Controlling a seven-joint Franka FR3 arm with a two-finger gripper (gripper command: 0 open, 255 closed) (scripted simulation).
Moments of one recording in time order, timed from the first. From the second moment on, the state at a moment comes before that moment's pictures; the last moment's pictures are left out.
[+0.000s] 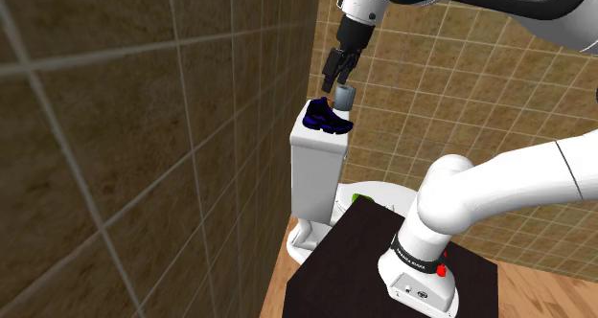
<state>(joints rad) 0.01 -0.83 0.04 -2.29 0.01 1.67 -0.05</state>
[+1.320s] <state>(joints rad) -0.01 -0.68 -0.41 -2.48 -0.12 2.20 -0.53</state>
